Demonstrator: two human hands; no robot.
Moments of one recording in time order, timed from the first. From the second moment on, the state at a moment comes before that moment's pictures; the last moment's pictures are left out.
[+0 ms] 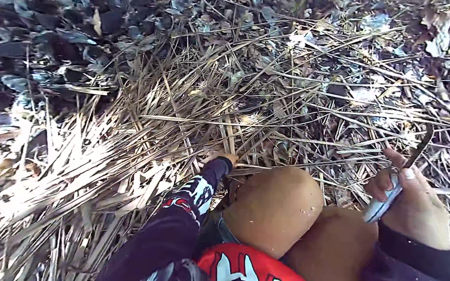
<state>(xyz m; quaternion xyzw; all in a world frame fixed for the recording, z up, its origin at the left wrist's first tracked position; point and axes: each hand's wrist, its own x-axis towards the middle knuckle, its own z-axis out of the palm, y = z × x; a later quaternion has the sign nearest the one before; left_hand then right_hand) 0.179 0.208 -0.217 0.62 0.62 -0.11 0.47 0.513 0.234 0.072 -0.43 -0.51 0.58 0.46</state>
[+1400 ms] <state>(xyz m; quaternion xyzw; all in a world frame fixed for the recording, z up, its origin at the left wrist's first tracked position) 0.177 0.284 0.002 0.41 0.54 0.39 0.62 0.448 0.271 0.080 -0.47 -0.60 0.59 0.26</state>
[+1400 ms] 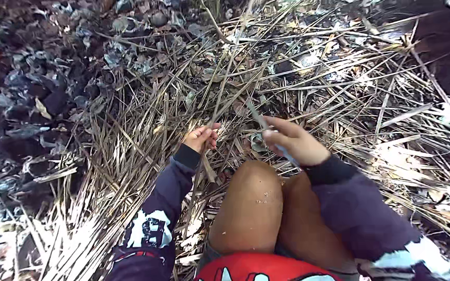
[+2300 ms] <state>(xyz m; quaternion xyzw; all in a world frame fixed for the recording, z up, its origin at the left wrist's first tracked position) 0.232 0.231 0.070 0.45 0.55 0.40 0.57 0.437 0.286 0.084 -0.32 -0.53 0.71 0.34</state>
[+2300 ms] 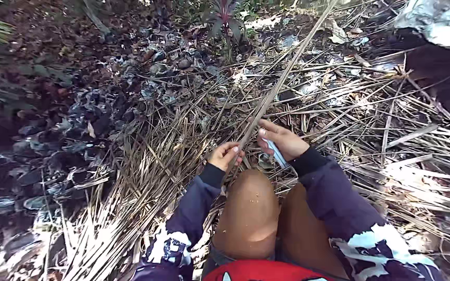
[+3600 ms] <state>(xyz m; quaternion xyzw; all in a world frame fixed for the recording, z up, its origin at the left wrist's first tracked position) 0.023 0.193 -0.055 0.68 0.66 0.23 0.21 0.557 0.346 0.111 -0.75 -0.49 0.30 0.33</state>
